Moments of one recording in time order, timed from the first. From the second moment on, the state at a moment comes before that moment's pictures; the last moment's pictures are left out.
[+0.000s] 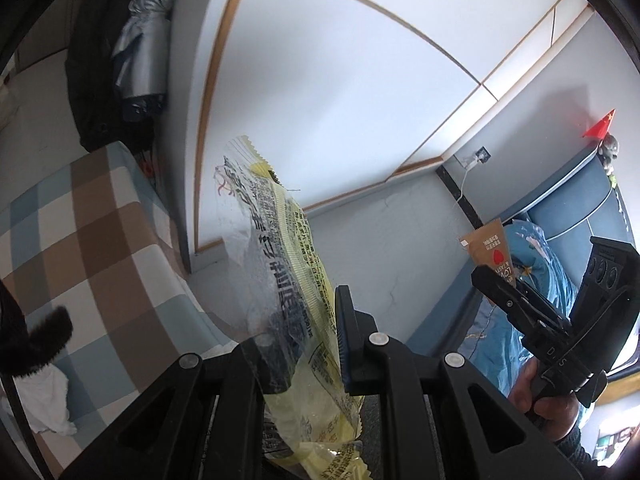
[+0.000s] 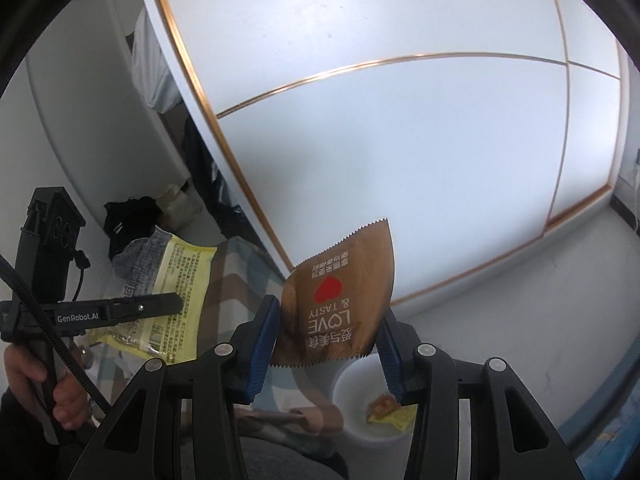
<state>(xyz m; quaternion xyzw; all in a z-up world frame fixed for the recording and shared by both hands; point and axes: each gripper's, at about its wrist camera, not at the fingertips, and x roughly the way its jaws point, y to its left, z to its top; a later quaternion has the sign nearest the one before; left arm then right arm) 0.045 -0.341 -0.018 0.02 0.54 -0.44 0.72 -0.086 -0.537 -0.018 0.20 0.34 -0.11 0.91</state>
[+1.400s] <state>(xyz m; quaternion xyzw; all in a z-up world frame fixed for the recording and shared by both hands) 0.057 -0.460 -0.173 0.12 0.68 -0.42 0.59 -0.038 -0.562 -0.318 0.33 0.56 -0.06 0.75</state>
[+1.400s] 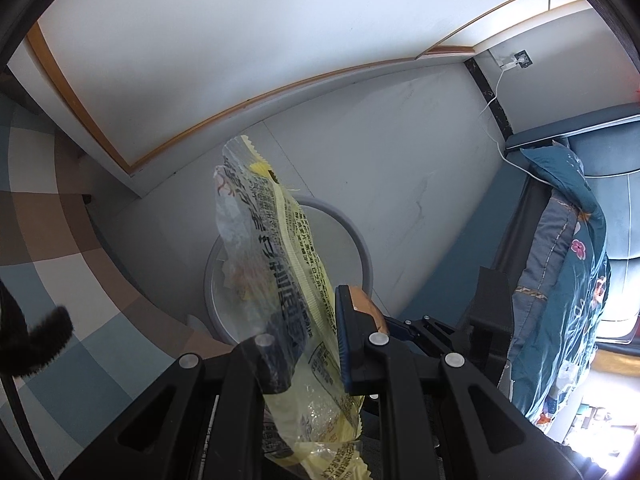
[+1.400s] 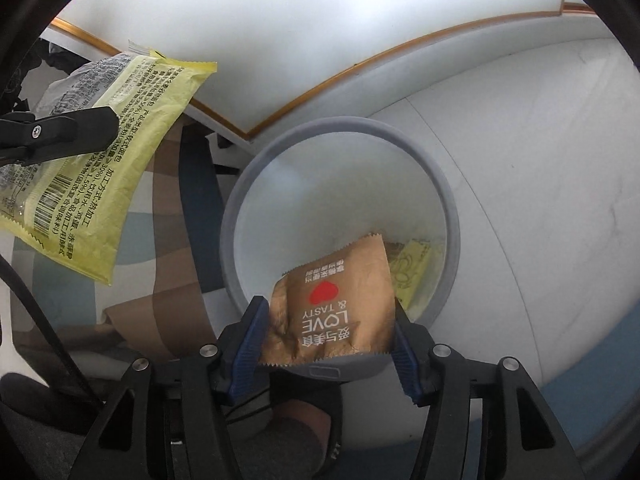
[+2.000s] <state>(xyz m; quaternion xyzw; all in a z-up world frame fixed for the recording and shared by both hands) 0.037 -0.476 -0.179 0.17 0.67 -0.41 0.59 -0.078 -0.593 -0.287 0.37 0.52 -0.12 0.76</state>
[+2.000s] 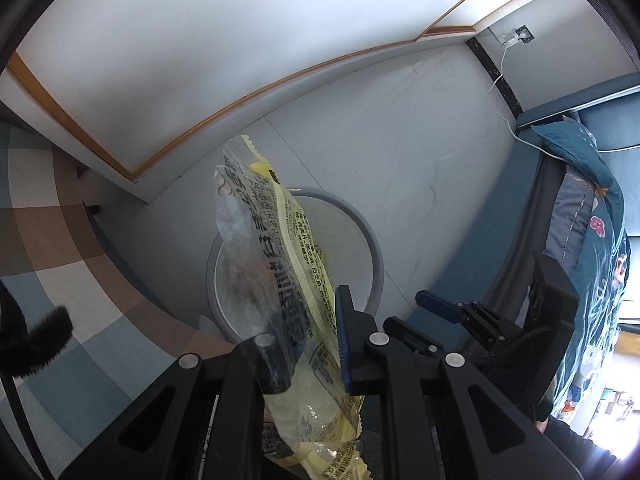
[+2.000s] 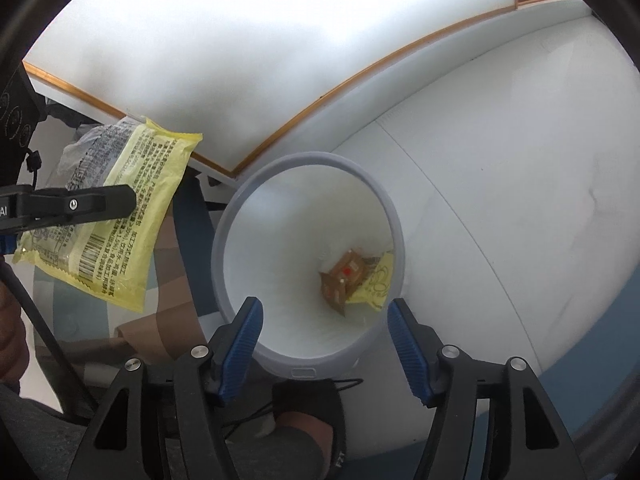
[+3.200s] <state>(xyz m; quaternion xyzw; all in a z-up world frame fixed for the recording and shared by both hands) 0.041 -0.383 -0.065 0.14 0.50 -0.31 0.79 -0.091 -0.598 -0.154 0.32 0.40 -0.17 0.84</state>
